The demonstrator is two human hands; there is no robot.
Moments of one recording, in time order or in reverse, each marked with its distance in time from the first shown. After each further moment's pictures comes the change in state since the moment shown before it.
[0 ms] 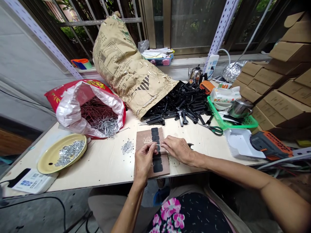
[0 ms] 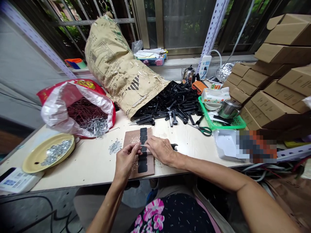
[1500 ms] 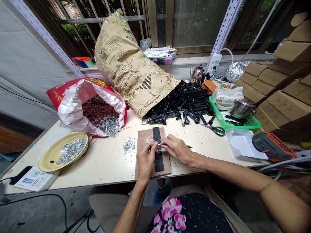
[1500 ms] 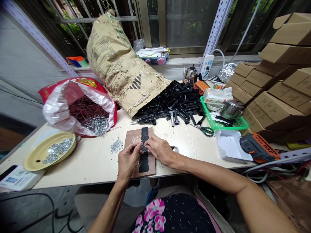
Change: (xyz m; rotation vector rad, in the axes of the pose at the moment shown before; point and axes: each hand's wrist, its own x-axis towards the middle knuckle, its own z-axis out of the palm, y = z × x) left_hand -0.001 -0.005 -0.003 0.231 0.009 0.099; right_hand 0.005 -0.002 0.006 0.394 -0.027 0.088
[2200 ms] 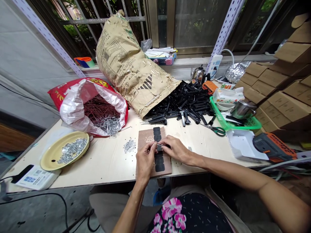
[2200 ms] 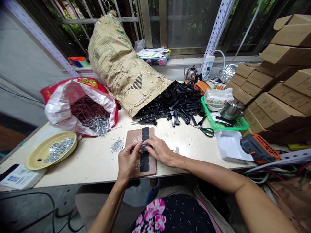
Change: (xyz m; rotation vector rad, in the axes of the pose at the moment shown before) left_hand 0.001 -0.003 -0.004 -0.007 0.043 0.032; right_hand 0.003 0.002 0.009 0.047 -0.023 0.028
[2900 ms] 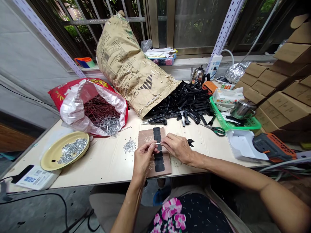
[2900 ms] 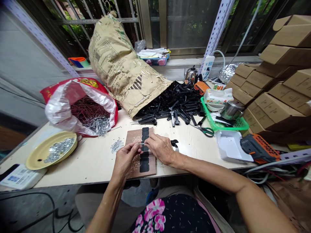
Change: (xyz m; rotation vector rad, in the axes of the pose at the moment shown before) left_hand 0.005 0.004 0.000 -0.483 -0.077 -0.303; right_hand -0.002 -0.006 -0.009 -0.432 0.095 -0.084
